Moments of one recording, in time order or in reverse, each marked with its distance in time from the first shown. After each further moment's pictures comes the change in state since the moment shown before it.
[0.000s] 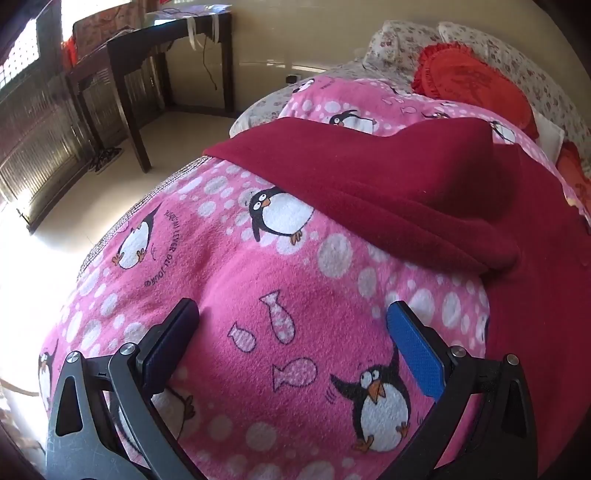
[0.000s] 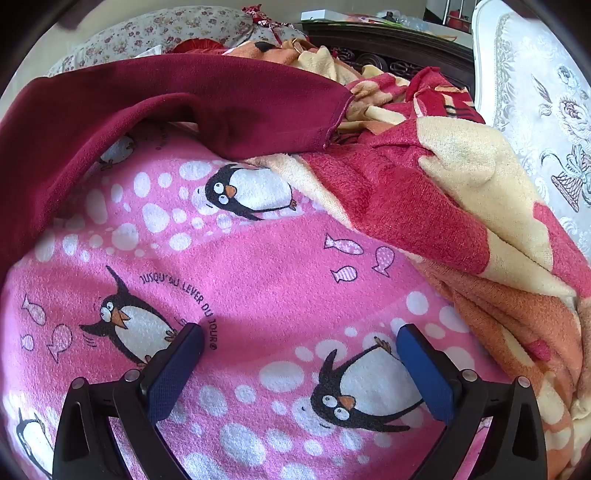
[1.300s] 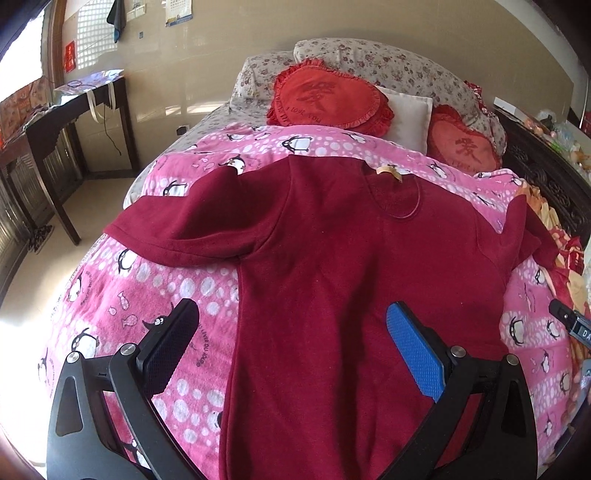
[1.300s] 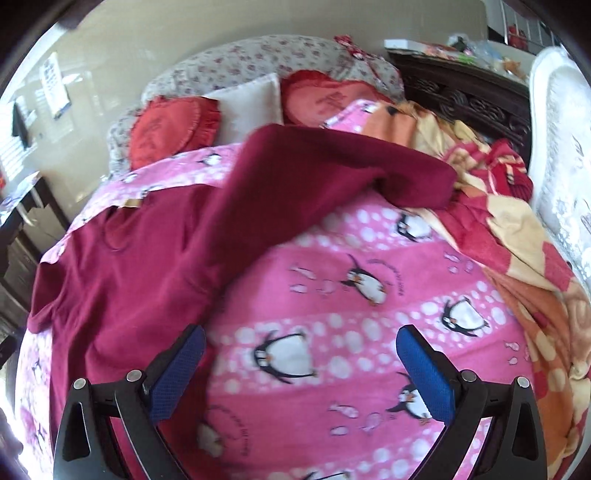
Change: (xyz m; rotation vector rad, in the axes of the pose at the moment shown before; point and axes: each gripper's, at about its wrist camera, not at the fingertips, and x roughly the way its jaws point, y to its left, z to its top) left arm -0.148 -0.135 -0.036 0.277 -0.116 -0.271; right arm -0.164 0.082 -0.023 -0.130 -0.079 0.338
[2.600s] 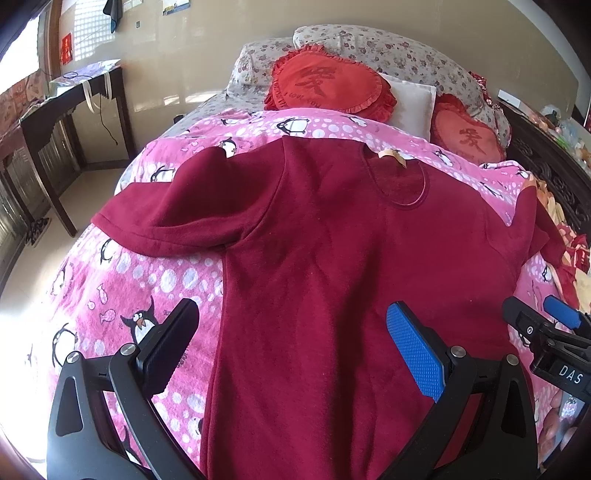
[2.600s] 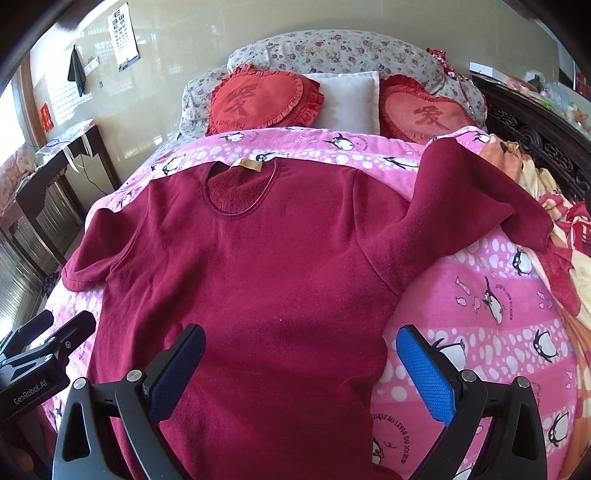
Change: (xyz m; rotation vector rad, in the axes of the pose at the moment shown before) left arm 0.029 -0.003 -0.003 -0.024 0.047 0.000; right arm 0.012 0.130 -0.004 -0.165 0.047 0.147
